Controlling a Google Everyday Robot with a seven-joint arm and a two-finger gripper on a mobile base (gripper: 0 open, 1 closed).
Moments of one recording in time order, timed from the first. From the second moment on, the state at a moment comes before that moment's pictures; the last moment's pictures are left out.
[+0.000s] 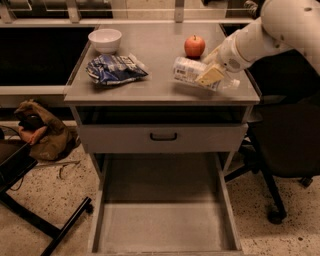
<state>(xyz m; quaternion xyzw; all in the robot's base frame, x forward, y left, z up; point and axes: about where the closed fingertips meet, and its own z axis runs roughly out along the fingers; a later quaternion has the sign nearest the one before) 0.710 -0.142 0.890 -0.55 0.74 0.04 0.38</state>
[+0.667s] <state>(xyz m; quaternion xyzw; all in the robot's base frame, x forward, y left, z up) 0.606 -0.161 0.858 -0.51 0.75 0.10 0.41</state>
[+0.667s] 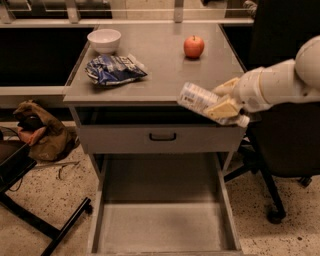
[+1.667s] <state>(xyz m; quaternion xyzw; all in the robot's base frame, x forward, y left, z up) 0.548 -0.184 0.803 -0.48 0.78 0.13 0.39</state>
